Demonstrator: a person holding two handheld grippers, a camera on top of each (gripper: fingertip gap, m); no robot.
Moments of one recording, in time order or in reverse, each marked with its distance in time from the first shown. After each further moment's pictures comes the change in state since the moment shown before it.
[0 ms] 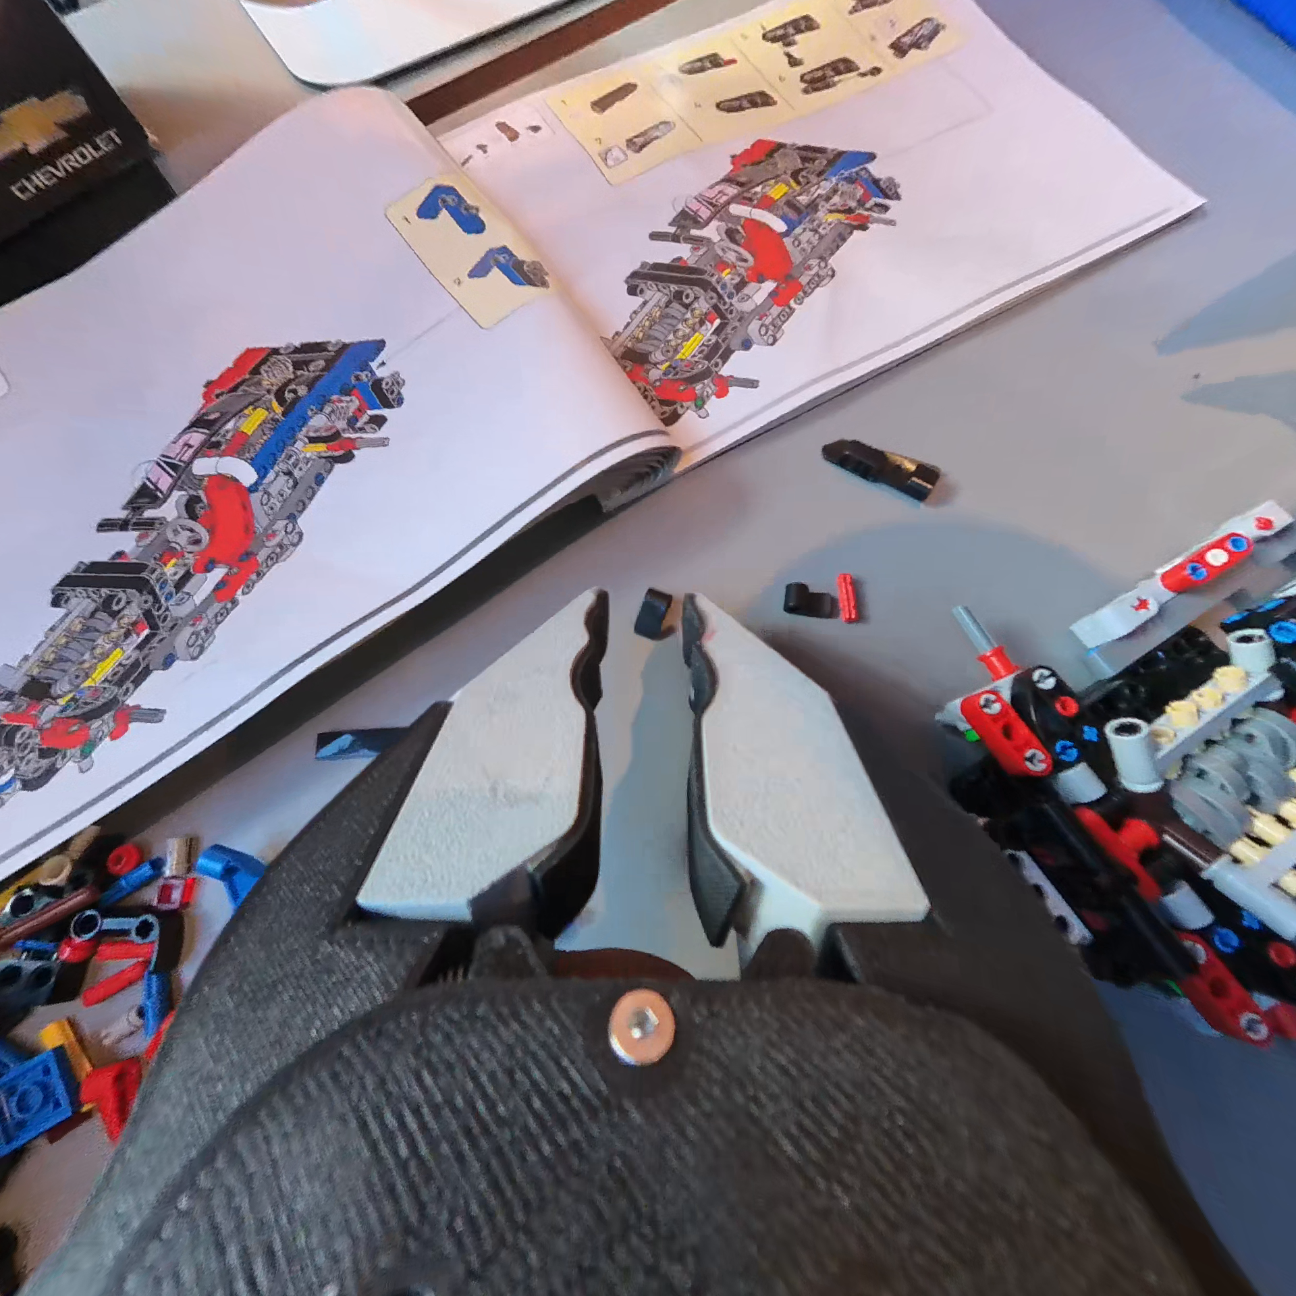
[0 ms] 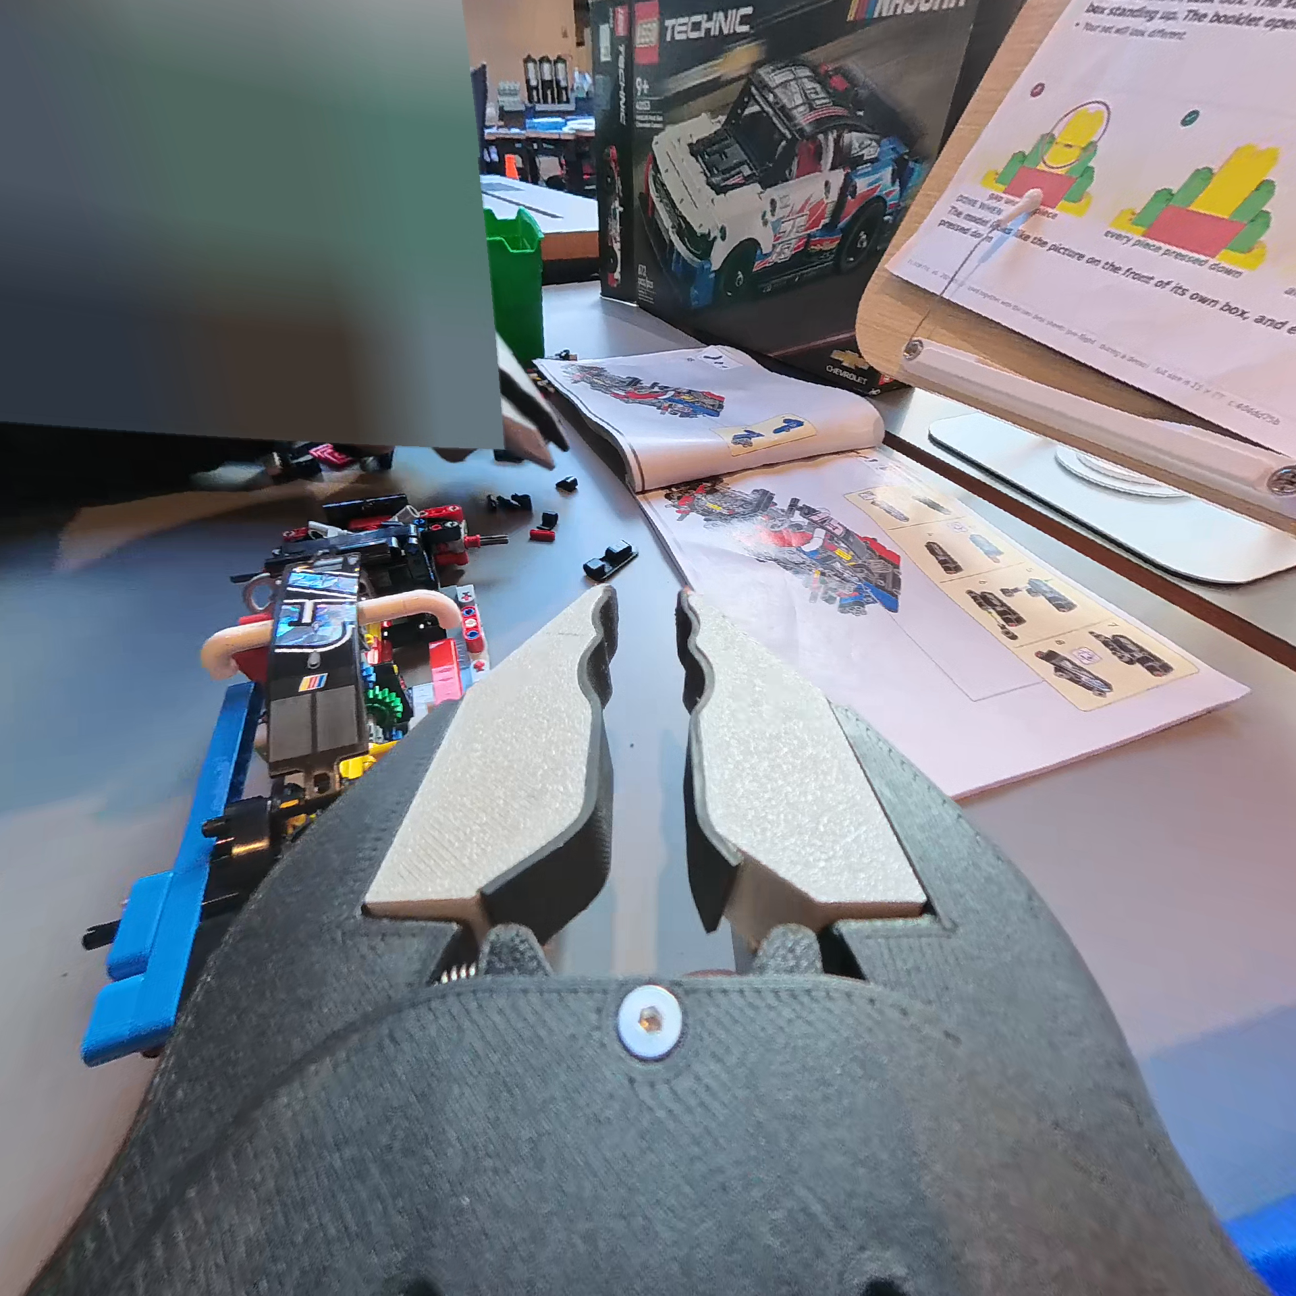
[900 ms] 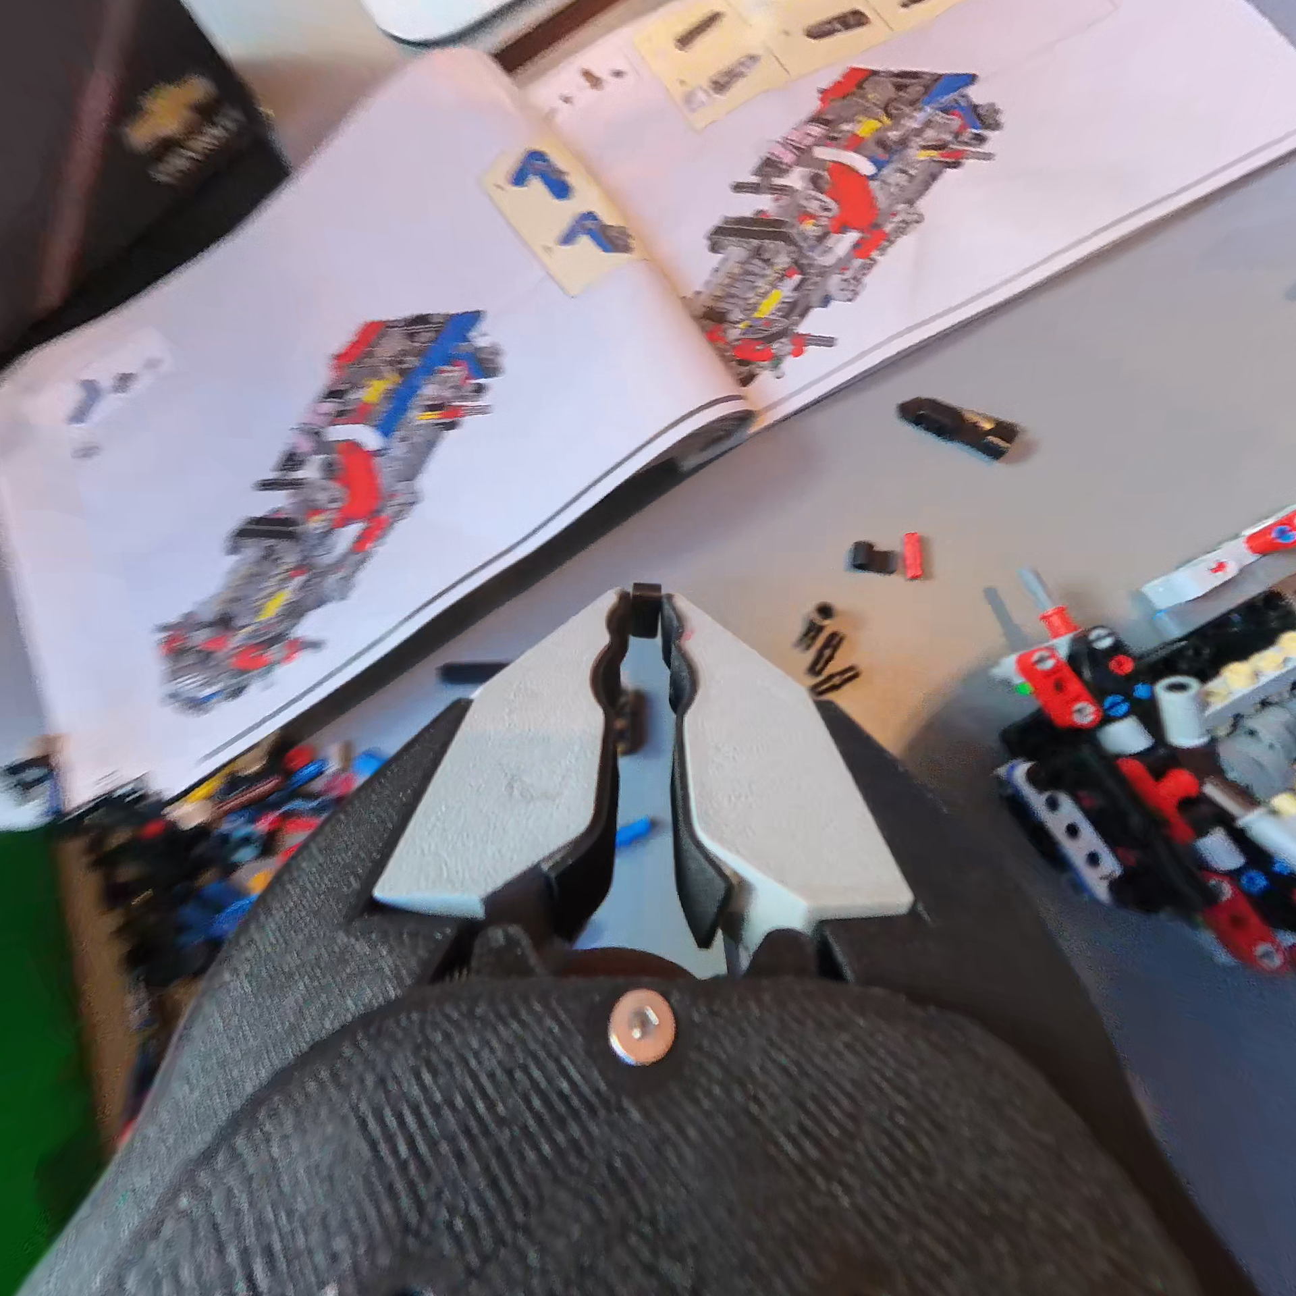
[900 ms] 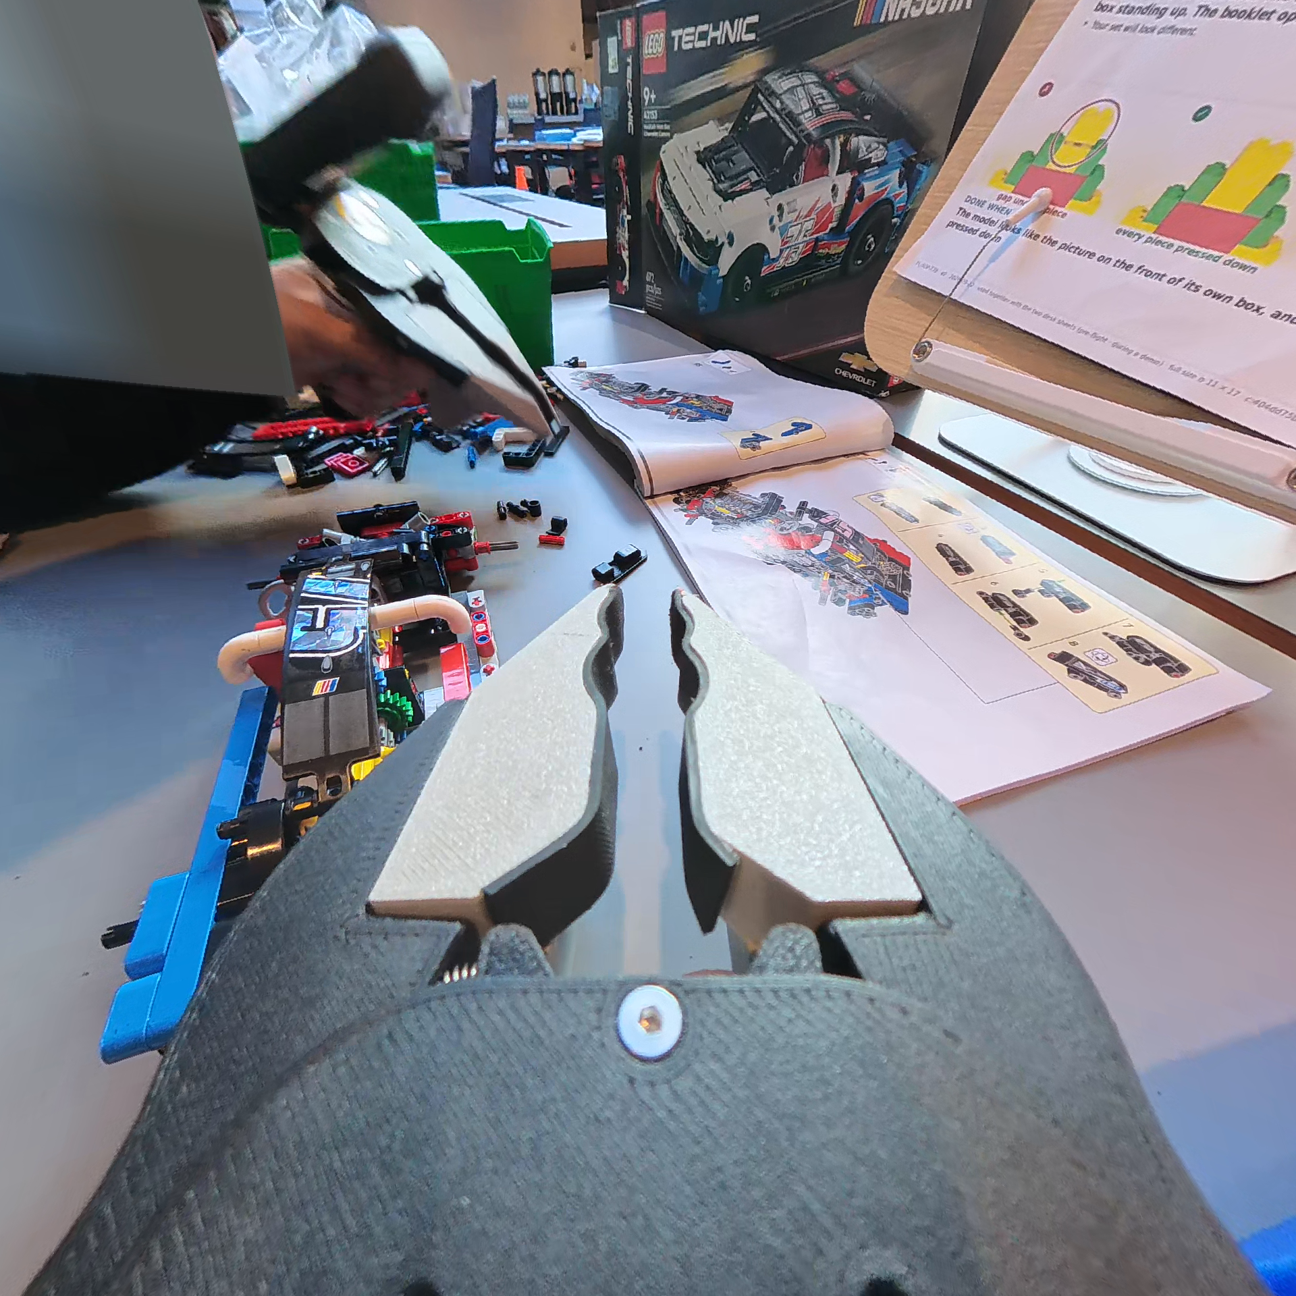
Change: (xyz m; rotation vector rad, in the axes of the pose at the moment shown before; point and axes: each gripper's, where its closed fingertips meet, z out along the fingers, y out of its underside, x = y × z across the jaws) left arm -0.022 0.001 -0.025 -0.098 -0.110 0.039; right arm -0.001 -0.001 -0.001 0.009 -0.011 0.017
